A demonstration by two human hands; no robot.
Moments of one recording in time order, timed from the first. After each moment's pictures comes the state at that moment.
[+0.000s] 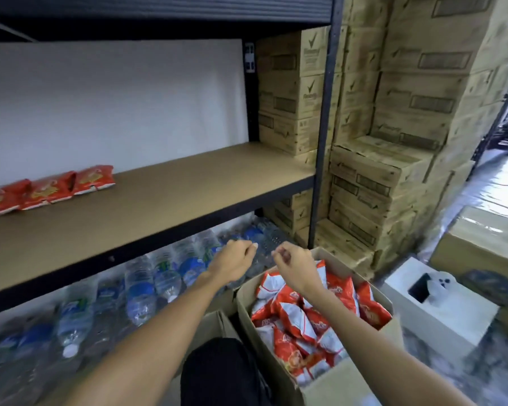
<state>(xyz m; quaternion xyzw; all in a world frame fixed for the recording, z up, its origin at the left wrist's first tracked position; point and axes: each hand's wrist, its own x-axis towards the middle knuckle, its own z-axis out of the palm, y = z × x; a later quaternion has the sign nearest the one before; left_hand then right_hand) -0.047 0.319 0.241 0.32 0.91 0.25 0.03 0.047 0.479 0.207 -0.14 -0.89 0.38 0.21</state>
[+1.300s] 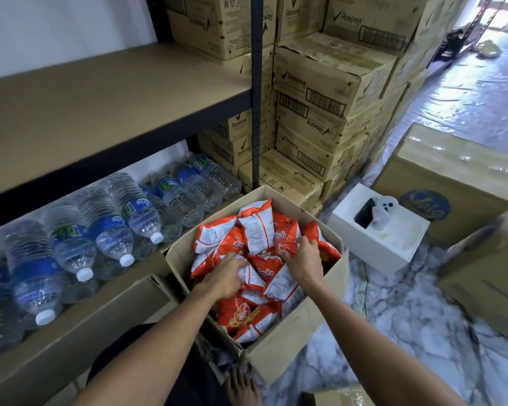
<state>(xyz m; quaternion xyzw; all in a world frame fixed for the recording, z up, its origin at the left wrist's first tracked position) -0.014 0.422 0.026 0.39 0.86 0.16 0.27 0.111 0.591 0.043 -0.46 -0.81 0.36 0.07</state>
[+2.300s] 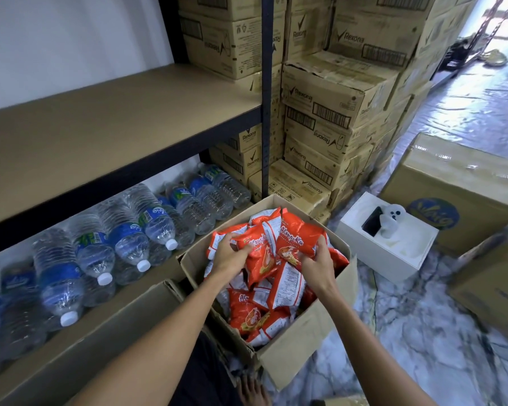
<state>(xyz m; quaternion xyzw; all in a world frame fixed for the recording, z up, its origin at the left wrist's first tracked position) -0.020 0.432 0.086 0.08 0.82 0.49 0.28 0.127 0.584 0.062 -0.37 -0.68 0.60 0.20</state>
